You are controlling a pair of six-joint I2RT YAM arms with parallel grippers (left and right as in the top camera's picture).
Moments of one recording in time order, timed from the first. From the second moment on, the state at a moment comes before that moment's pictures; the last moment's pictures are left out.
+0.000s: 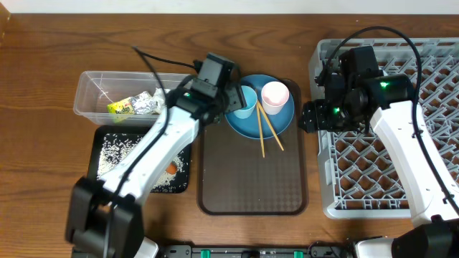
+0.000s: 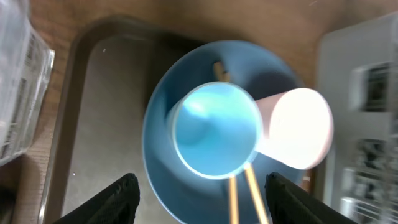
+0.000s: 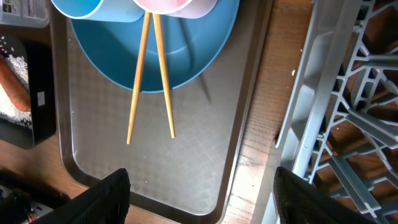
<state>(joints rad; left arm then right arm) -0.47 1.68 1.28 -0.58 0.02 -0.74 0.19 1.56 1.40 -1.17 -0.30 0.11</state>
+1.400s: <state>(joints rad) -0.44 1.87 1.28 -0.49 -0.02 -0.73 0.19 1.56 1.40 -1.17 -0.30 0.11</state>
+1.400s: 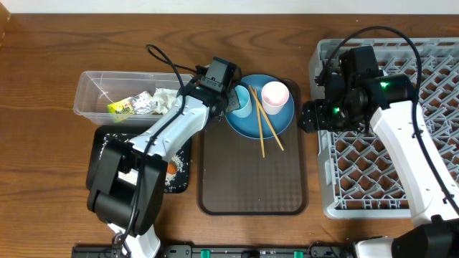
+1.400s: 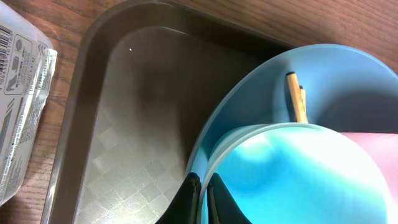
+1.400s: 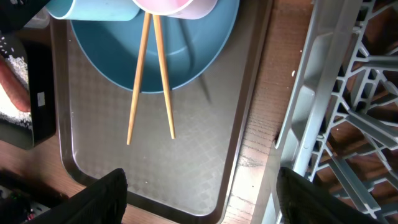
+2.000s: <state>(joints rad) -0.33 1.51 1.29 -0.60 0.23 -0.73 0.19 1.56 1.40 -1.18 -0.32 0.11</state>
